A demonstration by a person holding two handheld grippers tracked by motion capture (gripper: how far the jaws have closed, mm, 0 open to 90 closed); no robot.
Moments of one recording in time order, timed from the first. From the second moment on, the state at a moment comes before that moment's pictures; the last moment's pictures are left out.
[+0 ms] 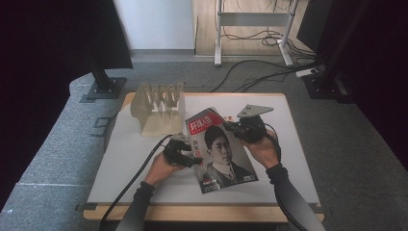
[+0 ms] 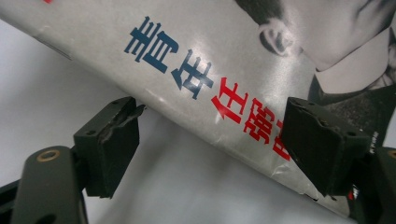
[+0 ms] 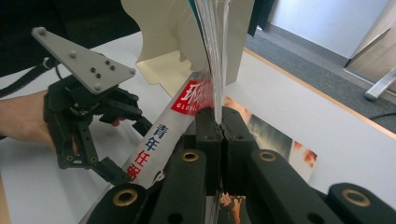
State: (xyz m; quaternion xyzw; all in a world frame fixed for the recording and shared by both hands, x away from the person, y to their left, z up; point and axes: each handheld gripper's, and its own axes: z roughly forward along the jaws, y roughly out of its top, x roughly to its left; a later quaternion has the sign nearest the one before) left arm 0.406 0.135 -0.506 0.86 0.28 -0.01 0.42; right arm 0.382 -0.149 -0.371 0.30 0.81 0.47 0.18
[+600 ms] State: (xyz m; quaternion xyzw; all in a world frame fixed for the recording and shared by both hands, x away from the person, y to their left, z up) left arm 0.412 0.132 -0.488 0.88 0.26 -0.02 0.40; right arm 0.377 -0.148 -0.360 0.26 0.81 0.49 0.17
